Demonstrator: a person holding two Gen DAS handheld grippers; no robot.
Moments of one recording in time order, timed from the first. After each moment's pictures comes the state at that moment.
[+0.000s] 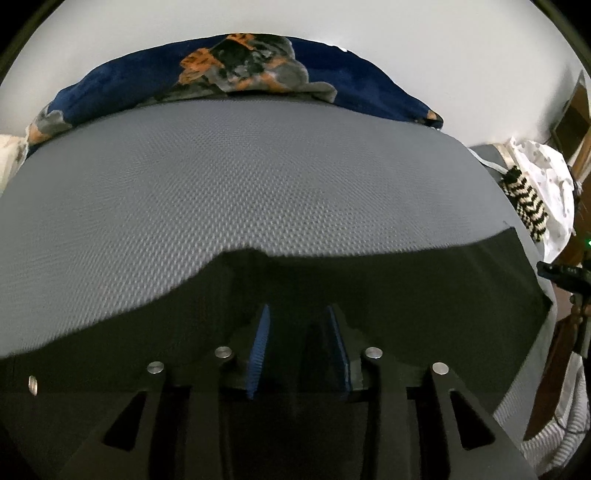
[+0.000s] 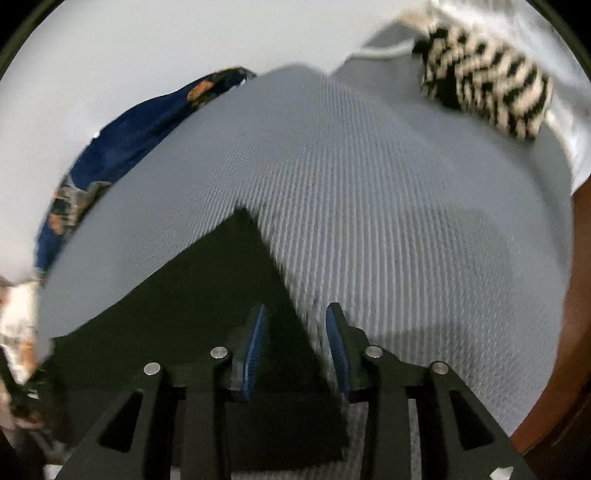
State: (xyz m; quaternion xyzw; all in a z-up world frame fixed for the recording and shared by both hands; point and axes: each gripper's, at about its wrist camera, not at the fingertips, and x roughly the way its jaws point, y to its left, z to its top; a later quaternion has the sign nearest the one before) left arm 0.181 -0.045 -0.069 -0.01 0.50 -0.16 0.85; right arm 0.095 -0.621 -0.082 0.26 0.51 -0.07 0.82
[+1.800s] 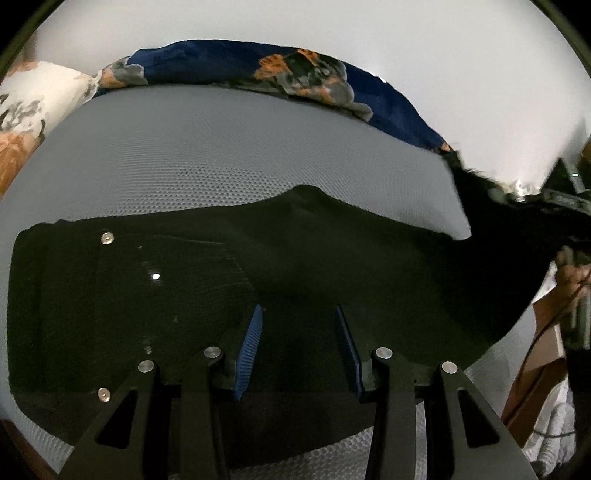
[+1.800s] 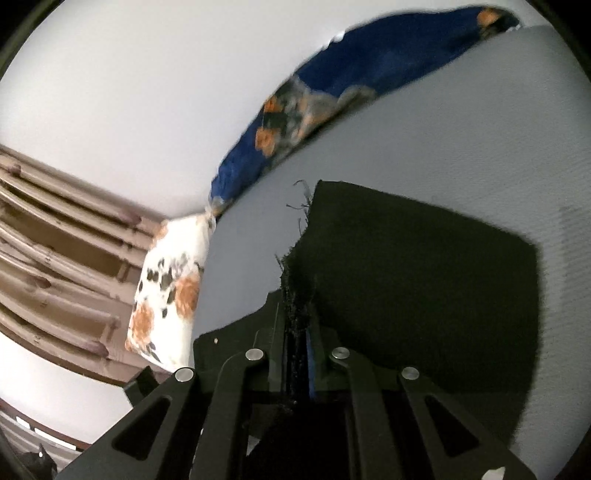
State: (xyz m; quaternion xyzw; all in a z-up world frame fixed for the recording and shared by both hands) left arm 0.085 0.033 -0.056 -0.09 0.48 -0.11 0.86; right arm 0.191 -0.303 -0.030 0.33 0.50 0.26 0.76
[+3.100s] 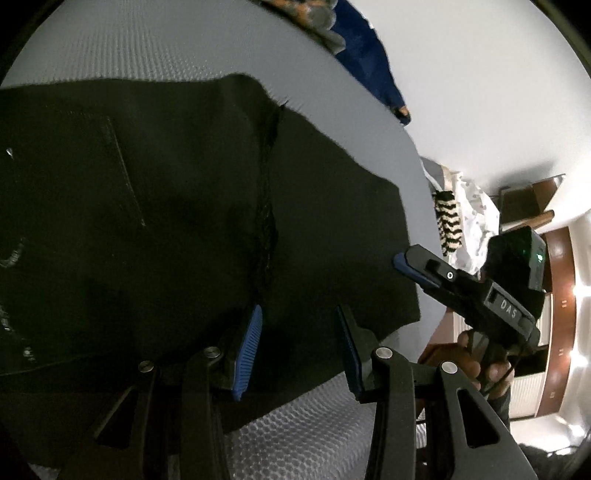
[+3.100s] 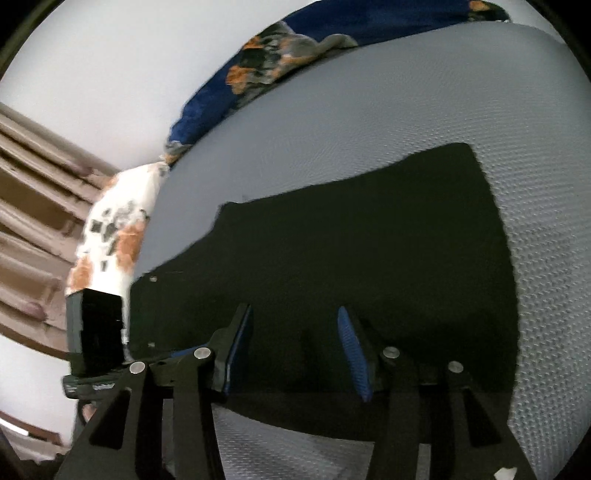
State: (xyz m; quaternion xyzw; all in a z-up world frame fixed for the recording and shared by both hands) left arm 0.101 0.007 -0.108 -0.25 0.59 -0.24 0.73; right arm 0.110 -0.265 -0.071 0.21 0.53 0.17 0.80
